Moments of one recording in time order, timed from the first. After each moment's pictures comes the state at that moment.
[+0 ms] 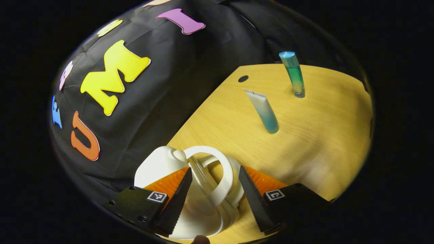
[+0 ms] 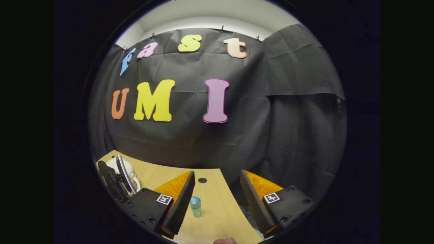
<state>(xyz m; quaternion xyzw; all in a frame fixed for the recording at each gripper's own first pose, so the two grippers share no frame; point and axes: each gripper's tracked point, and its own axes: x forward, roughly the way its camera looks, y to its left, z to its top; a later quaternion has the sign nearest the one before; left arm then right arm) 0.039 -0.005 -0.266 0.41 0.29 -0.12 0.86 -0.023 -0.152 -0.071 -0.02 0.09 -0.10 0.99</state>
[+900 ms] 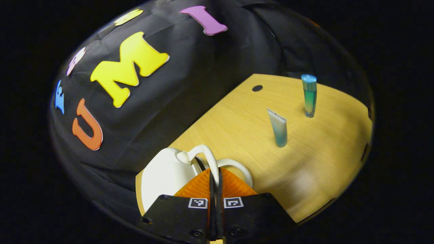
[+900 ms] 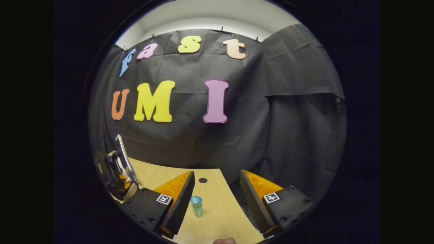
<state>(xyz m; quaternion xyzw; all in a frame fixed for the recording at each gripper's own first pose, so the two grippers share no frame) 0.046 0.005 -0.191 0.32 0.27 -0.09 0.90 -0.023 -0.123 -0.062 -0.02 0.08 -0.09 0.99</state>
